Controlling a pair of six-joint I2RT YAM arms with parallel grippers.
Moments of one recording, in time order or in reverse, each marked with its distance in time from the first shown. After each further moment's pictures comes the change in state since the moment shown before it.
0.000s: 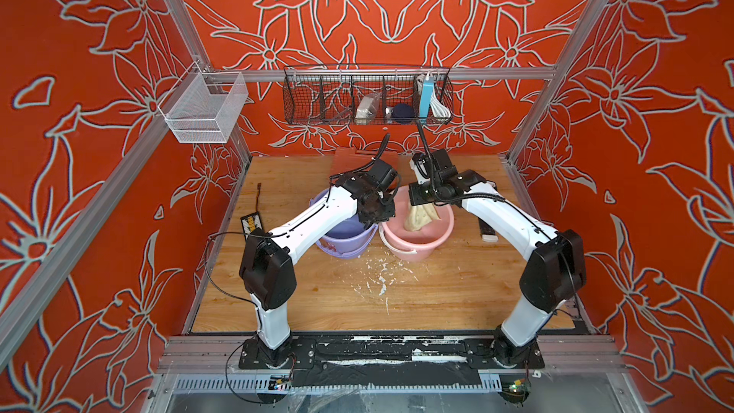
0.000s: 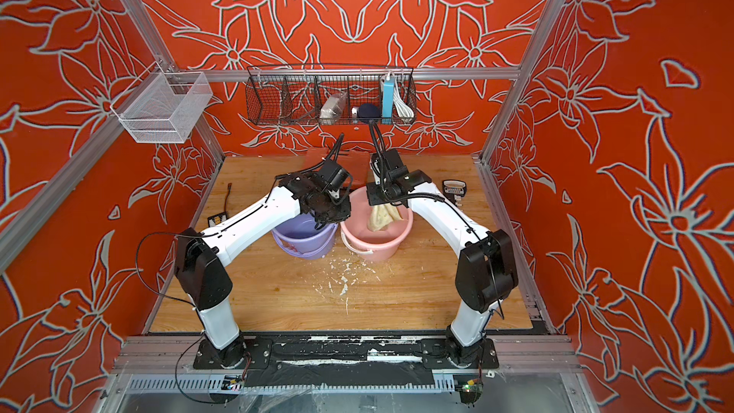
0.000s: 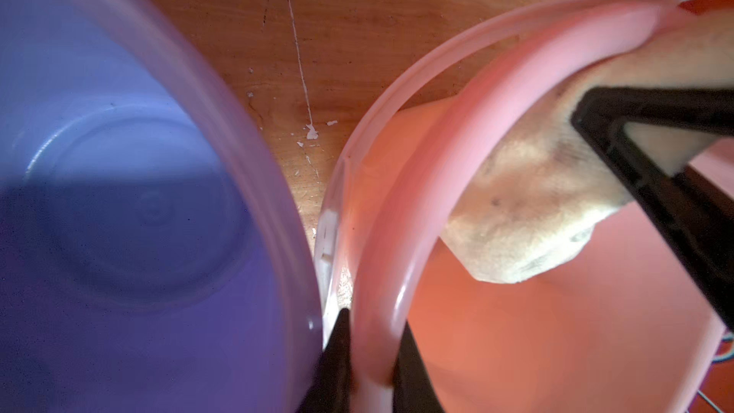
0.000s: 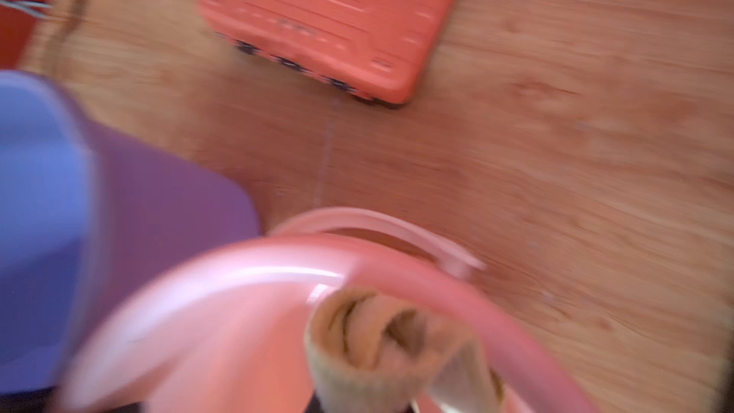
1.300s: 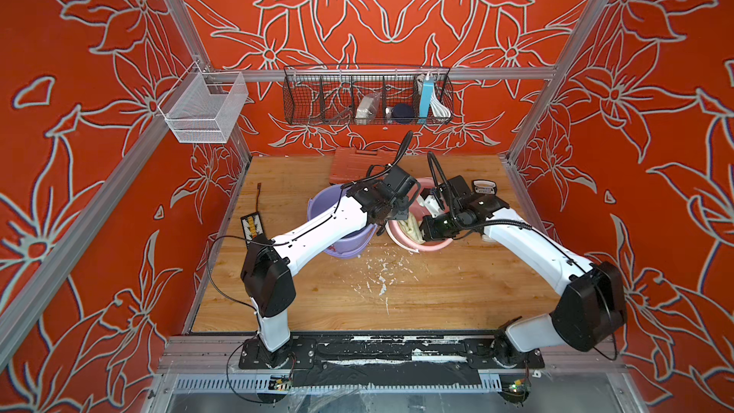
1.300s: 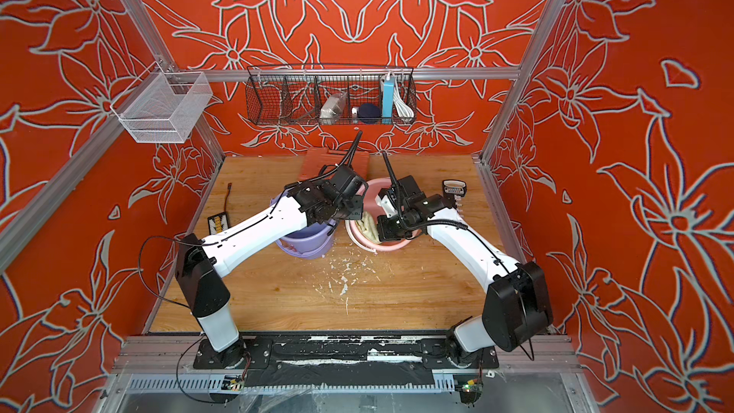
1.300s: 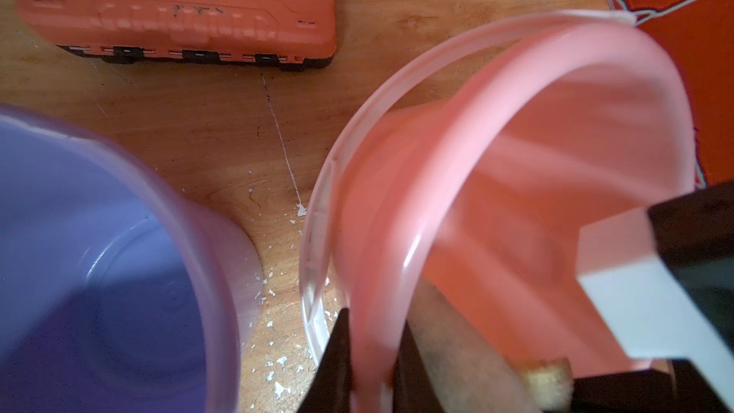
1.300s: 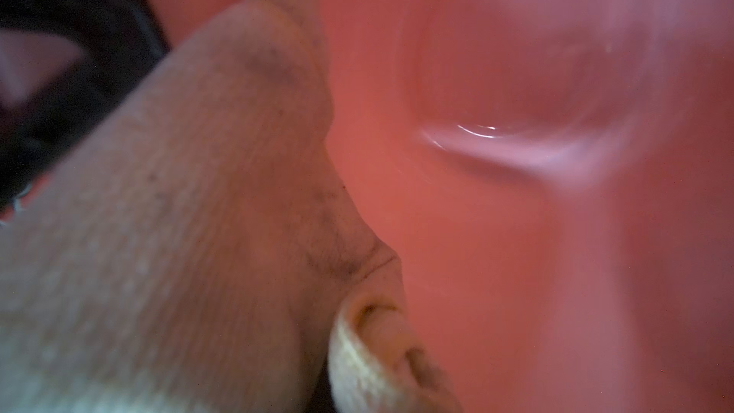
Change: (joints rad) left arm -0.129 -0.021 -0.008 0.156 -0.260 0.119; right arm -0.013 -0.266 -0.333 -0.103 -0.463 0.063
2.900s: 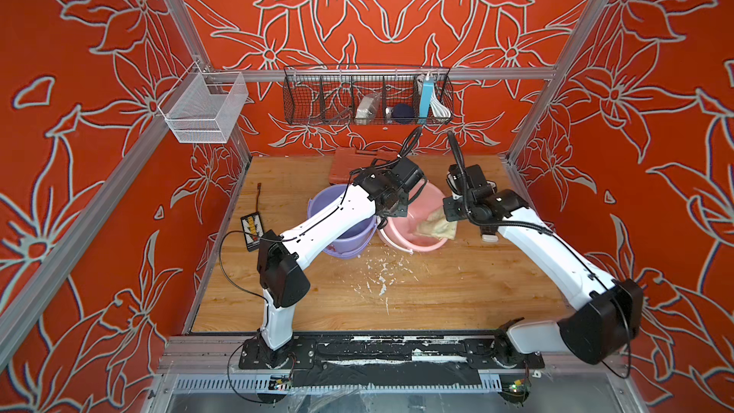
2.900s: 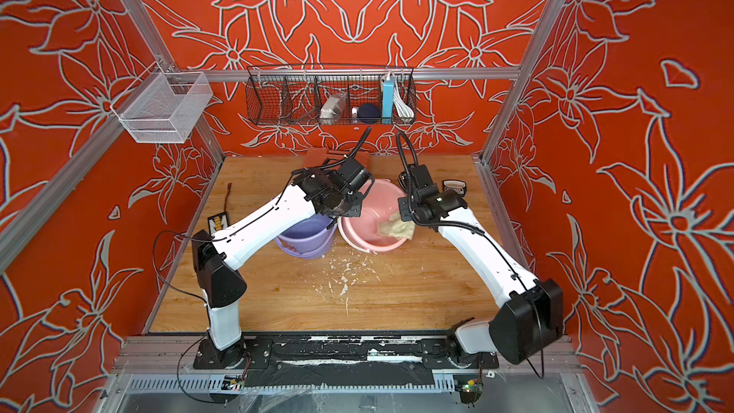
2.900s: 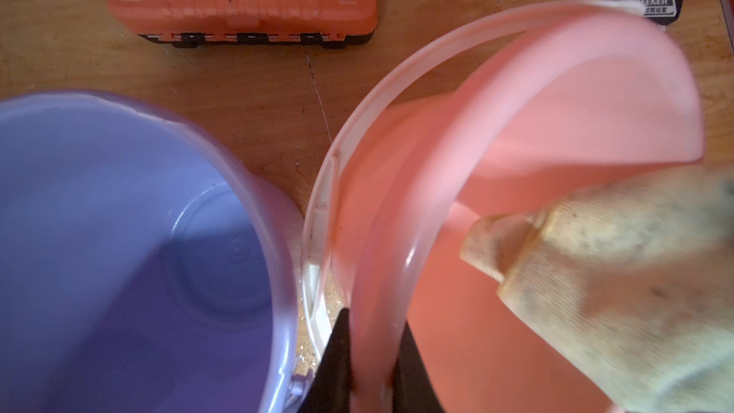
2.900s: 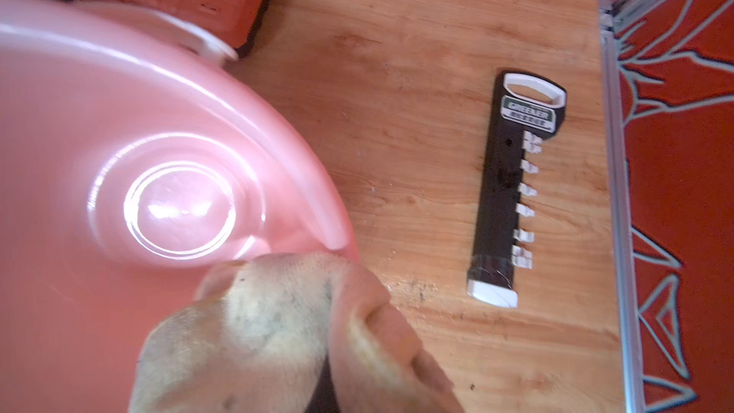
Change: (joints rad) left arm -0.010 0.119 0.296 -0.348 -0.065 -0.010; right arm -0.053 -0.122 0.056 -0.014 0.740 -0.110
